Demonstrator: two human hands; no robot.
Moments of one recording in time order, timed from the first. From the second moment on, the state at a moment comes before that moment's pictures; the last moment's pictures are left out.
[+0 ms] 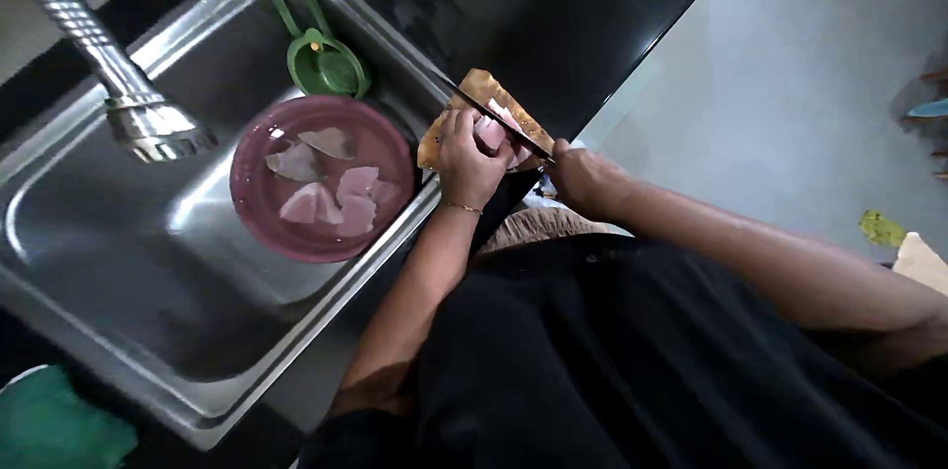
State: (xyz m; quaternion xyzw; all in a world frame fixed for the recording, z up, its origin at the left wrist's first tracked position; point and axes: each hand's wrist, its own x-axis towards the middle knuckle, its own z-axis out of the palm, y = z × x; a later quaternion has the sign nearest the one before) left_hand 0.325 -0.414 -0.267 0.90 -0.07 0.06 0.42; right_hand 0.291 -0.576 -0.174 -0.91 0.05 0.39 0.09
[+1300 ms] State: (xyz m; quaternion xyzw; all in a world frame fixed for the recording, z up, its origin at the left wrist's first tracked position) left_hand 0.321 -0.420 -0.264 0.92 -0.05 -0.01 0.40; right_hand 0.309 -0.575 -0.183 -0.91 0.04 0.41 0.09
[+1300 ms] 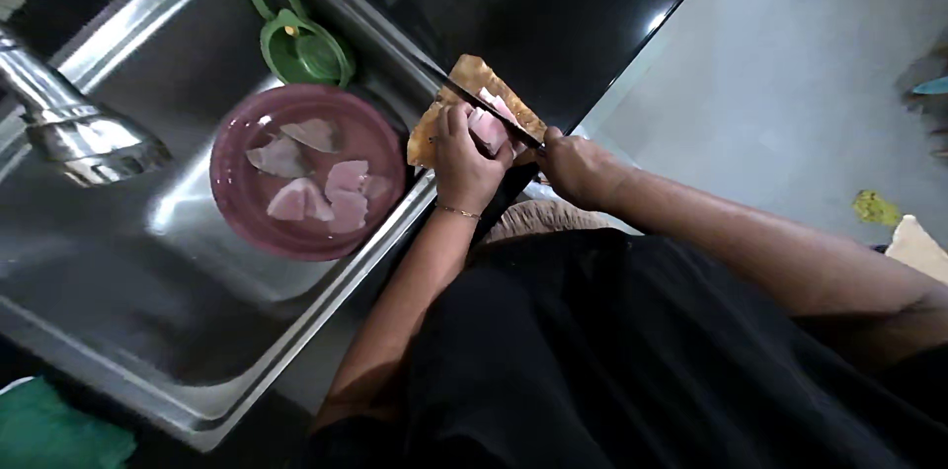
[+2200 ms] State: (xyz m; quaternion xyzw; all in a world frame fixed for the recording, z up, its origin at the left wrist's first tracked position) left_hand 0.319 -0.419 -0.271 0.90 -0.06 0.02 0.42; right_hand 0.259 -0.617 -0.163 -0.87 0.08 0.47 0.08
